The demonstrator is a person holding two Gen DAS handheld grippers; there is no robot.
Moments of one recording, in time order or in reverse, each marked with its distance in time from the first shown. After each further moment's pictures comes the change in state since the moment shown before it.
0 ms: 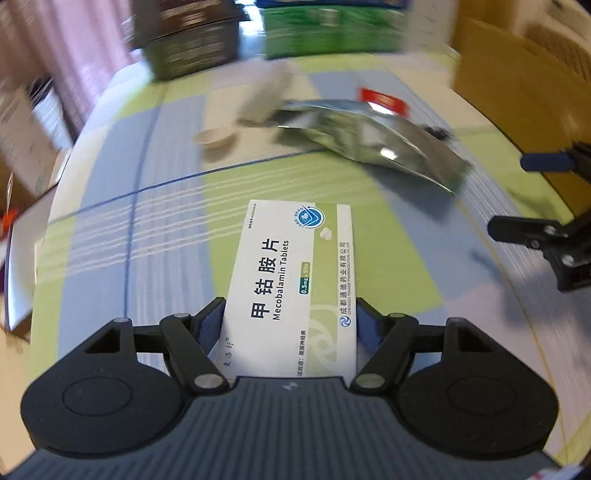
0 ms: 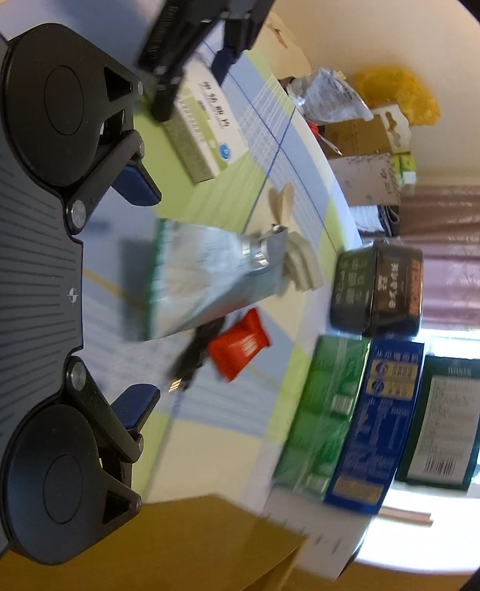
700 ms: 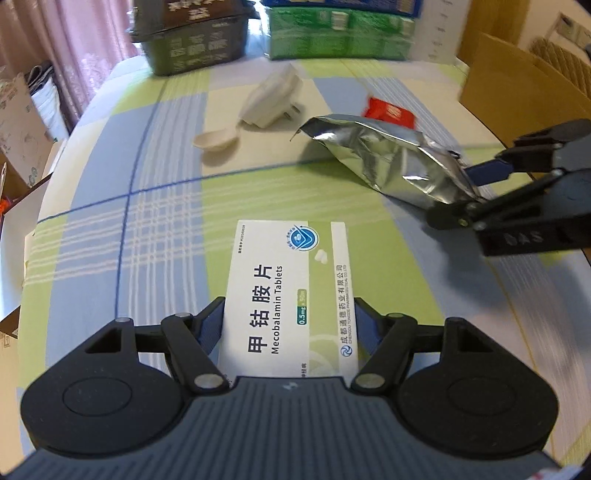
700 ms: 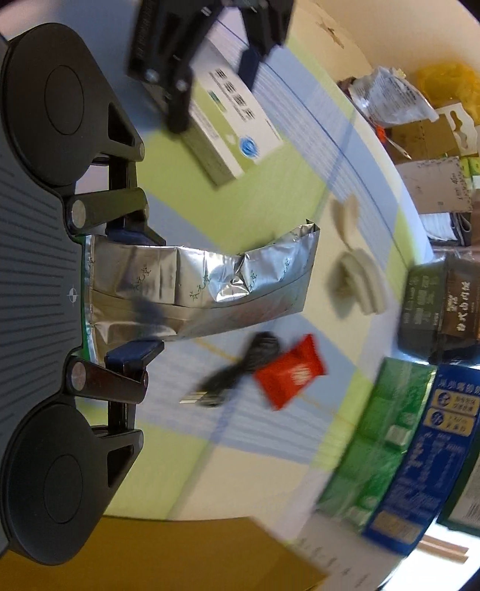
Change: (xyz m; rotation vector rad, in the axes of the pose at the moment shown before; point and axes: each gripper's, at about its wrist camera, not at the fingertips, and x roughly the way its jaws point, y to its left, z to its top) left arm 0.007 0.000 0.009 0.000 0.017 -0.032; right arm 0.003 0.013 0.002 -0.009 0.280 0.015
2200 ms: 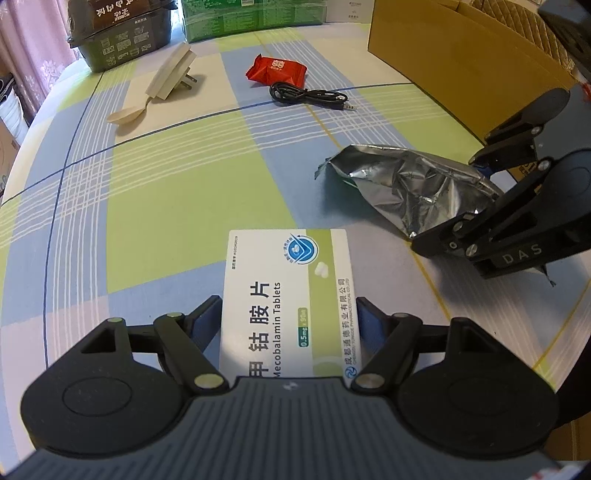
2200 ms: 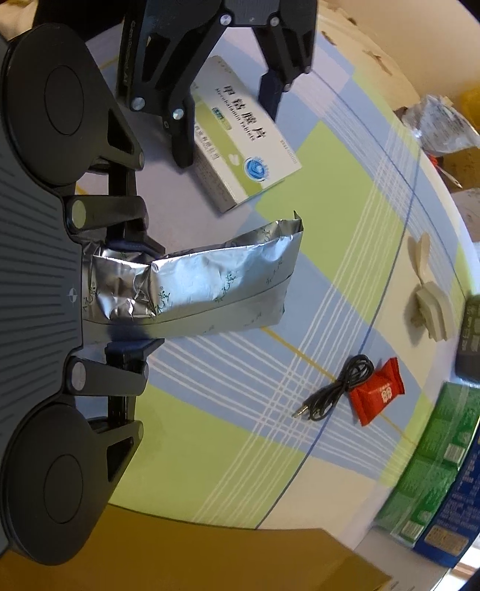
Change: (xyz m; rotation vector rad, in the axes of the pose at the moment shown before) left arm -0.028 -0.080 -0.046 0.094 0.054 -0.068; right arm -0.026 0.001 -0.047 -0.032 0.169 0.081
